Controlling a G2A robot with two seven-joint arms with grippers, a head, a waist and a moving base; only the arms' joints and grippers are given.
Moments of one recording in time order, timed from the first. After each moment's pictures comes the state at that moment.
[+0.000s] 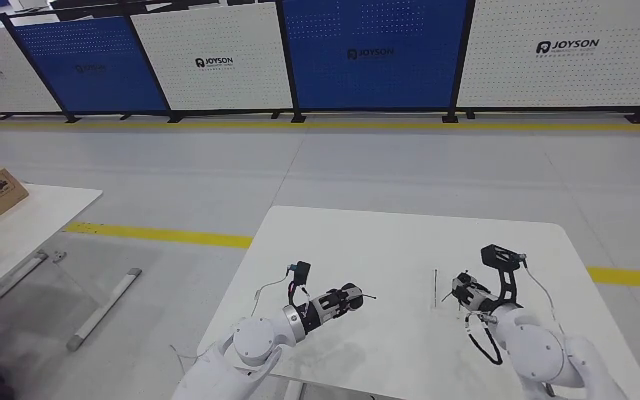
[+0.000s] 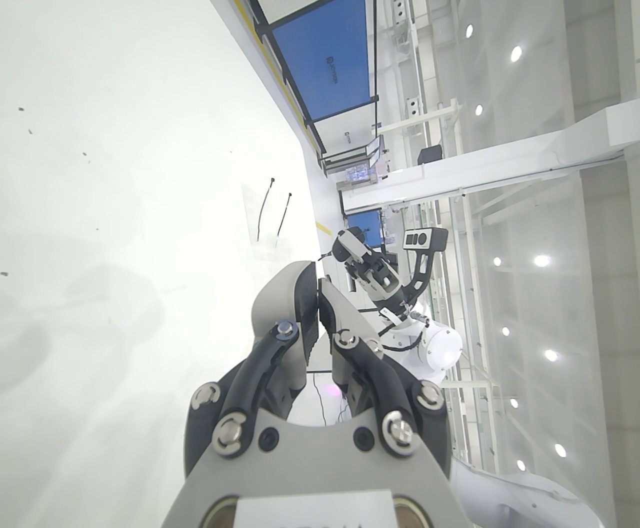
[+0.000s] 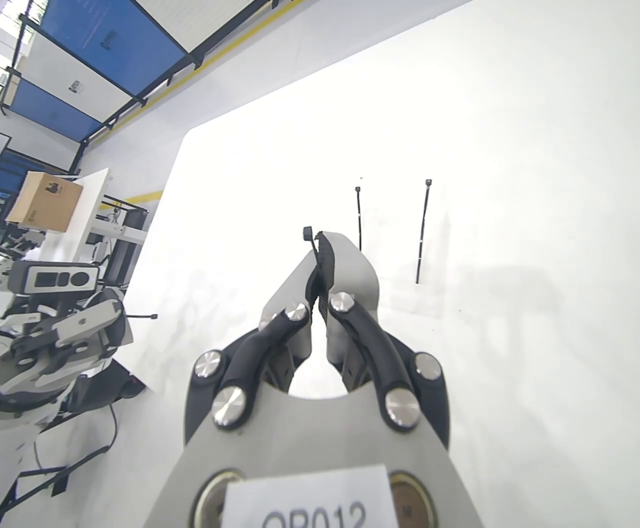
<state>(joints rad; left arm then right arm) 1.48 -1.11 -1.17 -1.64 -0.24 -0.09 -0.46 -1.36 -1.20 1.29 -1.81 -0.75 0.31 0.79</state>
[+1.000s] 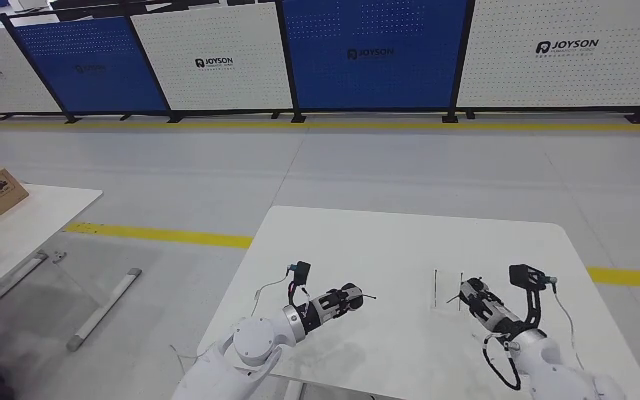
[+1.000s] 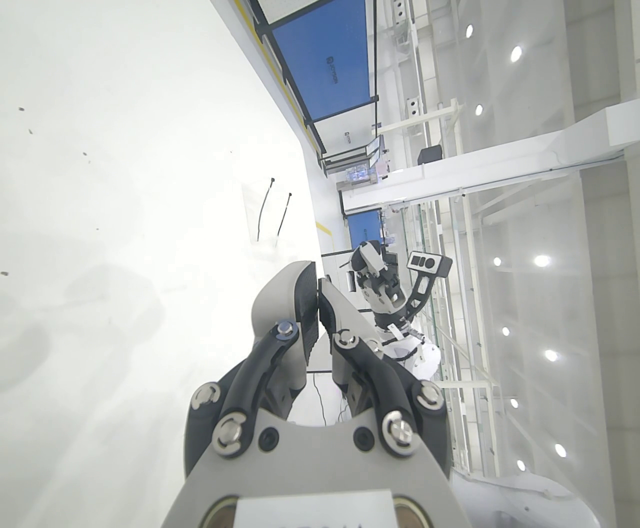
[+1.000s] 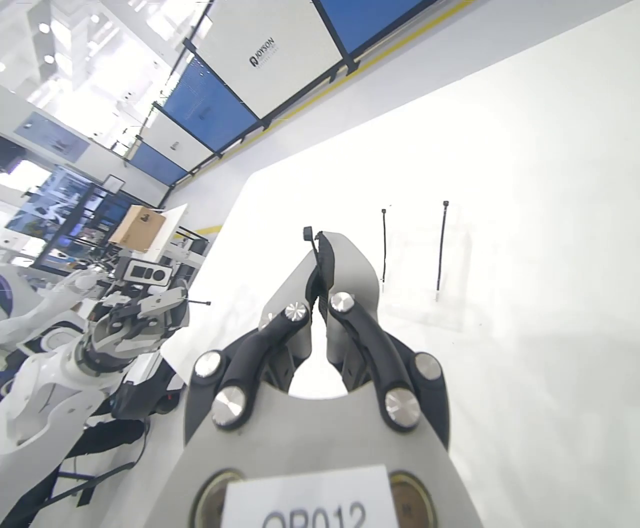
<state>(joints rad) 1.48 -1.11 -1.17 -1.64 -0.24 -0.09 -0.46 -1.59 -1.19 1.42 -1.87 -0.56 0.02 0.52</state>
